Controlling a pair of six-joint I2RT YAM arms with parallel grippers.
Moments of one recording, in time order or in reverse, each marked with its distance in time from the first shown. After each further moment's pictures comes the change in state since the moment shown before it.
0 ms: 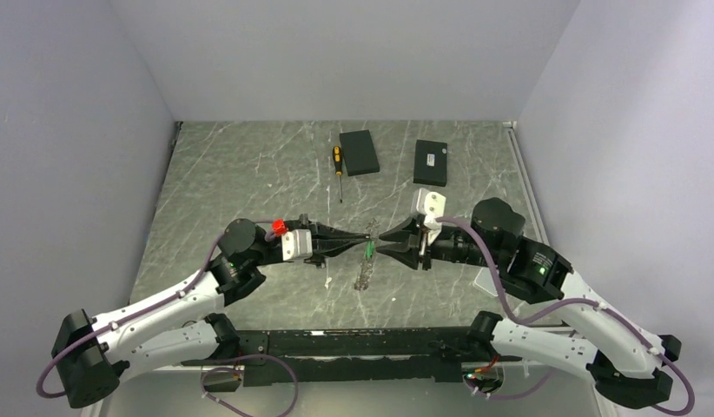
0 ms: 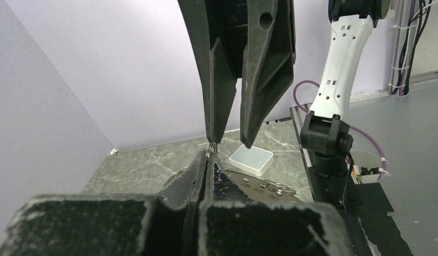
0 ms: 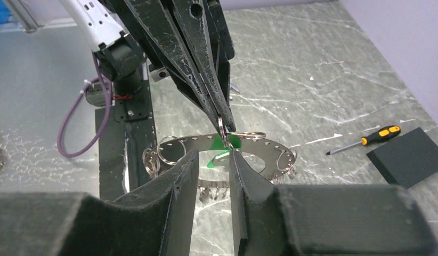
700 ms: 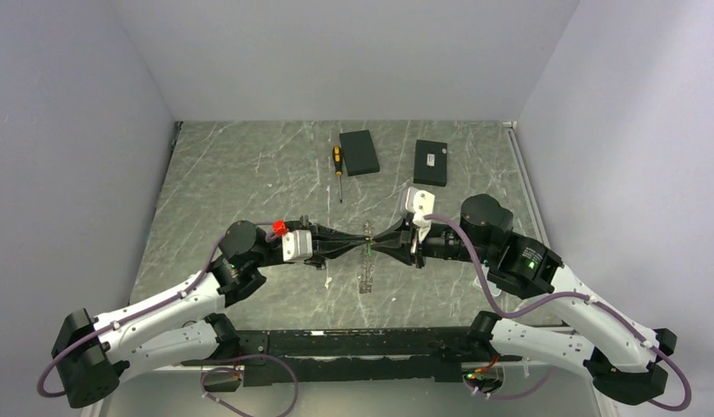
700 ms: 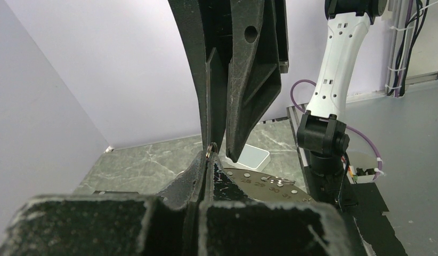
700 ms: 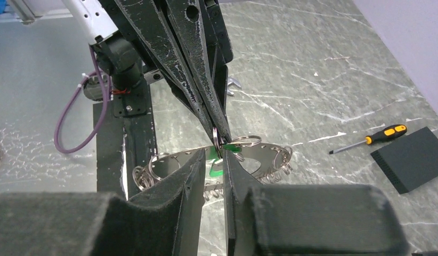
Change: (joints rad) left arm 0.000 0.003 -0.022 0.031 -0.004 -0.021; right arm 0.000 0.048 0.001 0.009 -0.019 -0.019
